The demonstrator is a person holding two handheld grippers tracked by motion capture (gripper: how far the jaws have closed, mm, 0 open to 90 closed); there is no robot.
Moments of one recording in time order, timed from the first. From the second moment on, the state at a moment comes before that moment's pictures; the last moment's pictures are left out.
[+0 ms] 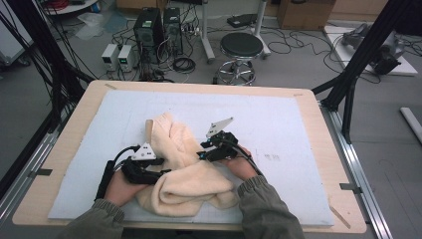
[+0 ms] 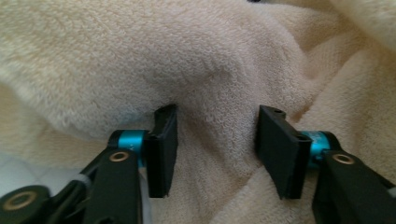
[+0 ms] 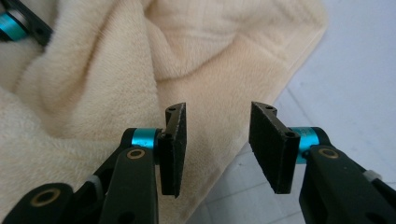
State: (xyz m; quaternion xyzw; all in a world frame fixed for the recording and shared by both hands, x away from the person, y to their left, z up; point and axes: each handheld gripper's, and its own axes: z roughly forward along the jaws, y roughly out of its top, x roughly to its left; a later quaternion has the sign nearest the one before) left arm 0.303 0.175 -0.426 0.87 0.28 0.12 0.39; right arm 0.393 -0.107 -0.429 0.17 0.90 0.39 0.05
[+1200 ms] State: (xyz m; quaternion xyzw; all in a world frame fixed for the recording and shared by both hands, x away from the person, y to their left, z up) left arm 0.243 0.197 -0.386 0.85 0.25 0.13 0.44; right arm 0.285 -0.250 -0.378 0.23 0.90 0.35 0.10
